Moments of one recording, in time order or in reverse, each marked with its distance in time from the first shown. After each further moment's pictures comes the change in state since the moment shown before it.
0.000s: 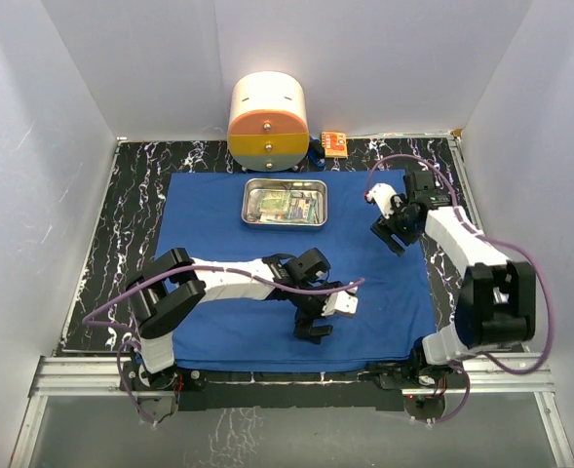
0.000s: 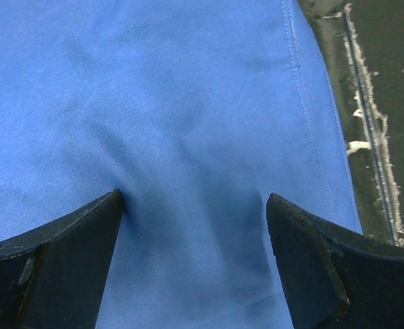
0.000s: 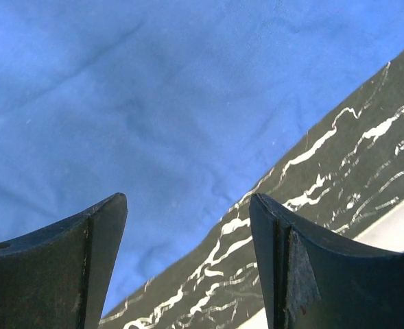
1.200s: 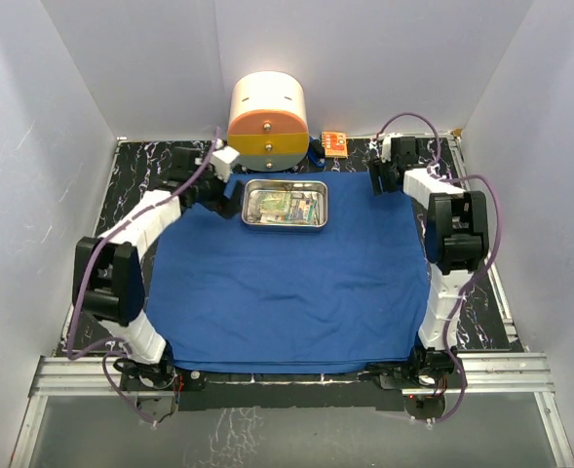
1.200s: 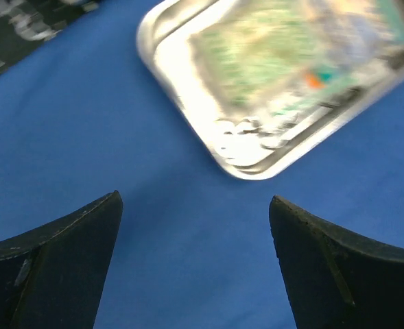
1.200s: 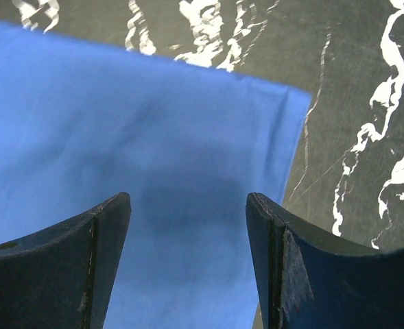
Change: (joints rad) left arm 0.824 -0.169 0.177 -0.065 -0.237 -0.261; right arm -0.026 0.534 0.429 0.439 0.150 0.512
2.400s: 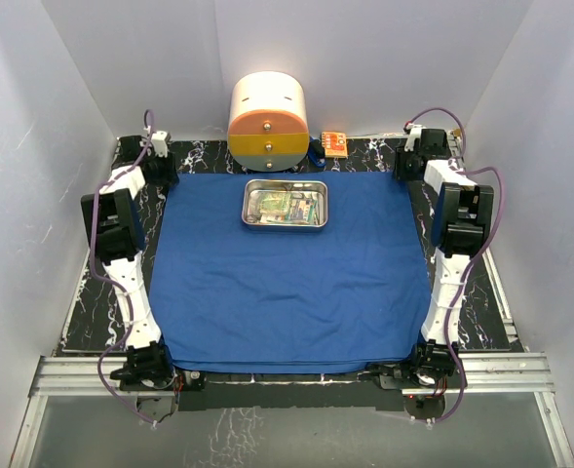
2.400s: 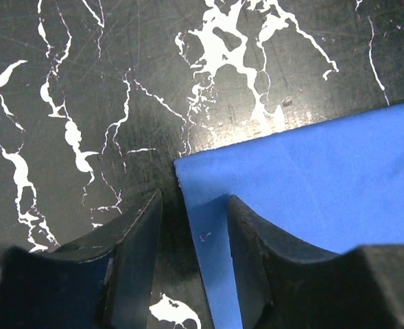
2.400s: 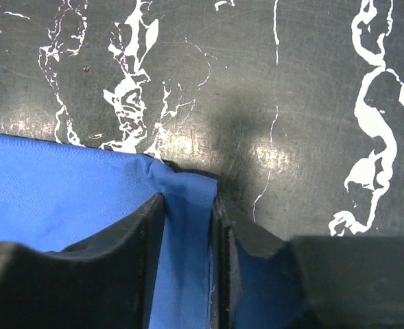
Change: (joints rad) left arm 0.441 0.710 0.598 0.081 0.000 -0.063; right arm -0.168 0.272 0.320 -0.024 -0.292 0.096
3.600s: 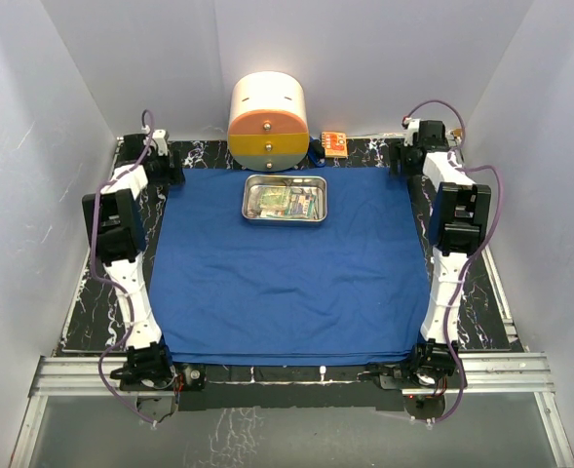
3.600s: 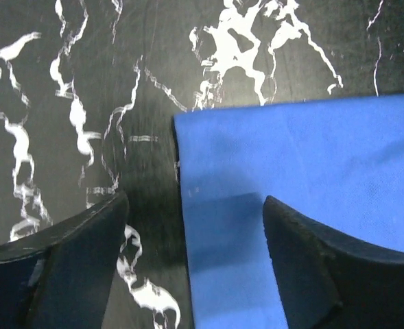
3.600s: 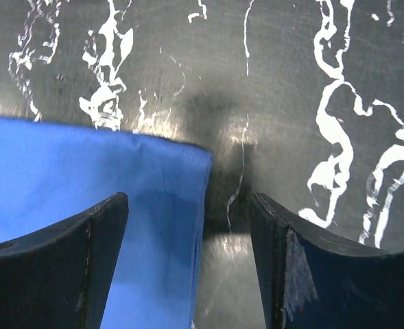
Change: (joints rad) left arm -0.009 -0.011 -0.002 0.013 -0.084 -0.116; right arm 0.005 0.056 0.146 -0.113 0.079 -0.037
